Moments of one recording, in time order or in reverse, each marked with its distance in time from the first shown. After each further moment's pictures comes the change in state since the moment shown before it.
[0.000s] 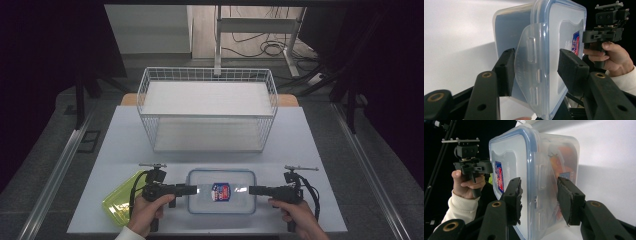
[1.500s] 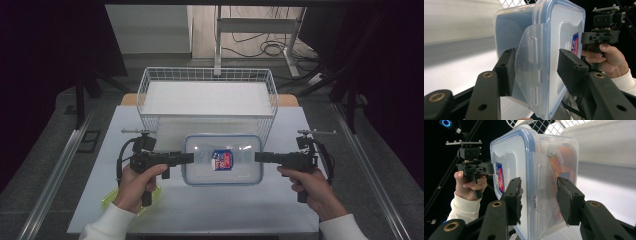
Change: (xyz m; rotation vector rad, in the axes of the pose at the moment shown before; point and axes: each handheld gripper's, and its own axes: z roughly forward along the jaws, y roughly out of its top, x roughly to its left) left arm -0.071 0.074 -0.061 -0.127 -0.006 0.089; right arm 0.089 0.080 -0.038 -0.062 0.022 -0.147
